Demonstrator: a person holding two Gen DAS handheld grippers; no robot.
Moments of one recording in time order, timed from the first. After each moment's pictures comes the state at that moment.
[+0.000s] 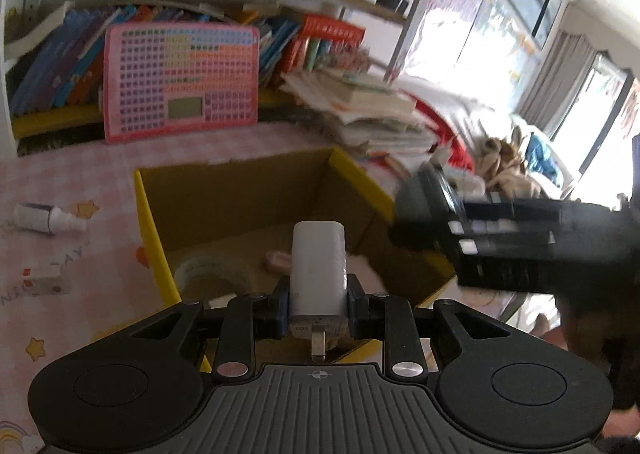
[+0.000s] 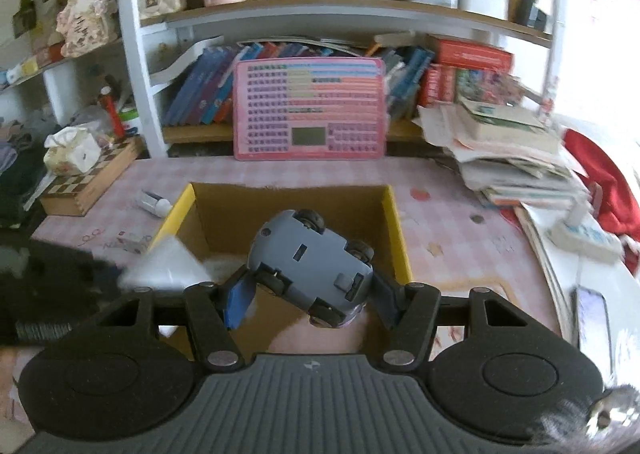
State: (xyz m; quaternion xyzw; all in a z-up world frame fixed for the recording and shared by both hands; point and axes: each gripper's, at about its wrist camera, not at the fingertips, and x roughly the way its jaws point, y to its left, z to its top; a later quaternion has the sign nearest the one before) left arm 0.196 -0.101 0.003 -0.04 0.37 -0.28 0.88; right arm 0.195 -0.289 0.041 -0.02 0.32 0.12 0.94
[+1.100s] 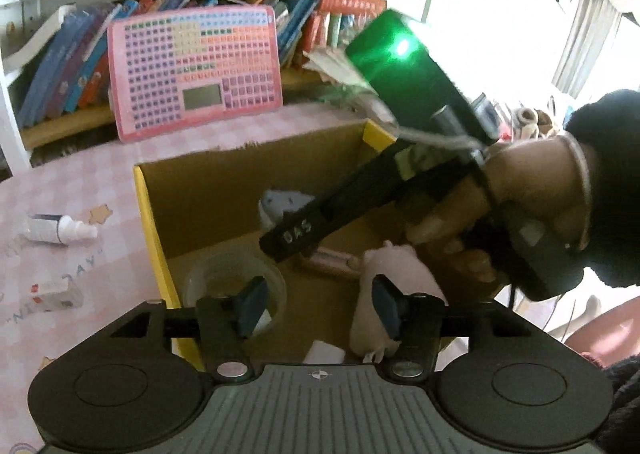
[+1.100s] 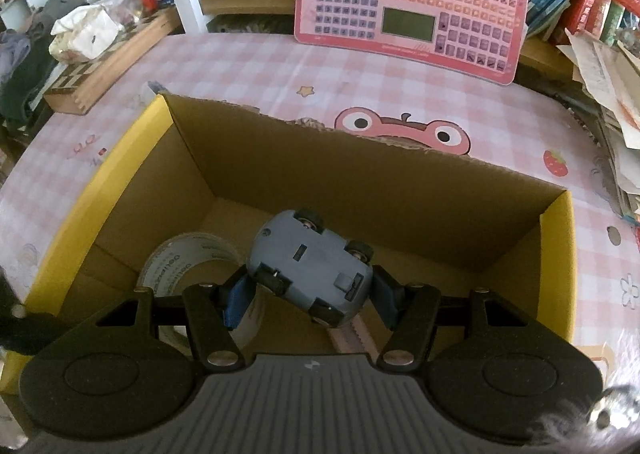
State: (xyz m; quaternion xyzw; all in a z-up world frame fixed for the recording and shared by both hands) left arm 0.211 -0.120 -0.009 0.01 0.37 -0.24 0.90; right arm 0.357 -0.245 -0.046 -0.09 0.49 0.24 0.84
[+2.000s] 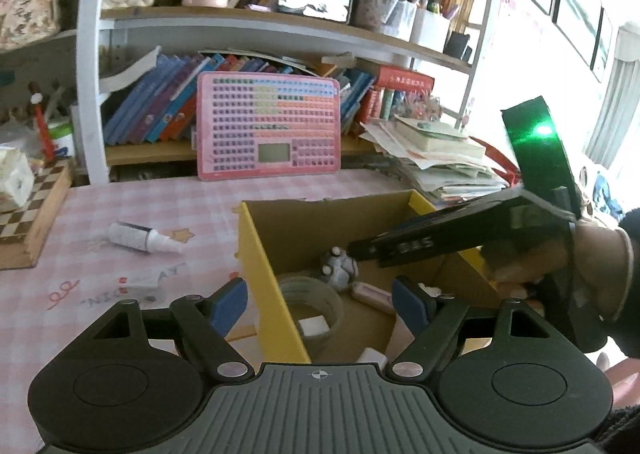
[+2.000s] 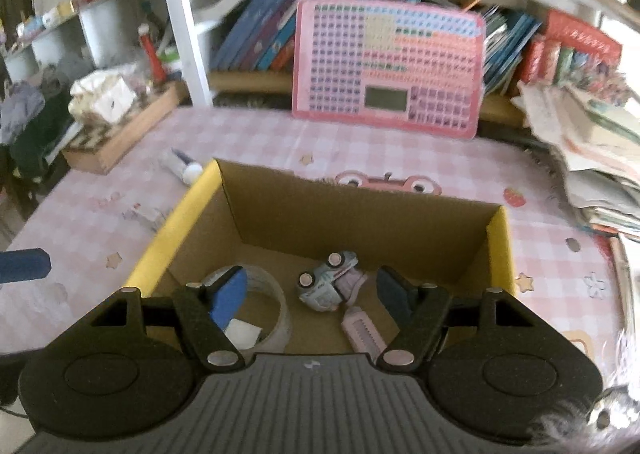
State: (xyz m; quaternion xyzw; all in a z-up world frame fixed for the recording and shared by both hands) left arm 0.153 -0.057 0.029 -0.04 0.29 -0.16 0.94; right arm 0.280 -0.256 0.013 -0.05 0.37 0.20 0.91
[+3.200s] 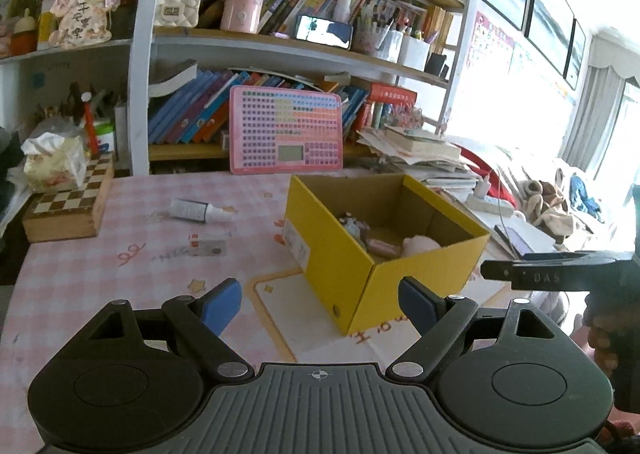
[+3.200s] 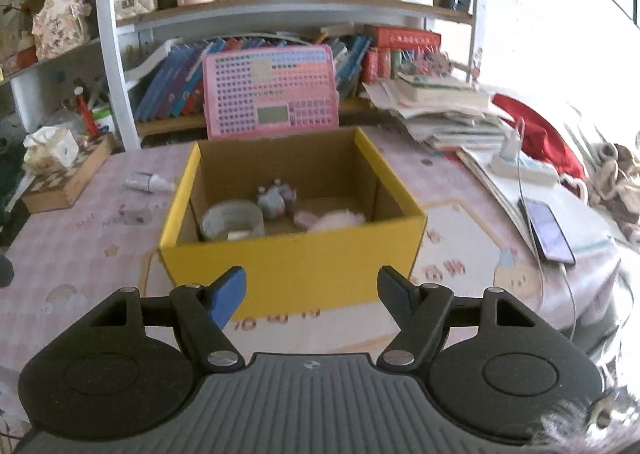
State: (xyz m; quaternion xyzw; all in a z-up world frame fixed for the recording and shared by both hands) left arm 0.036 0.048 0.031 -0.04 0.27 -0.19 0.94; right arm 0.051 -0.233 0.019 0.02 0.32 -0.02 0.95
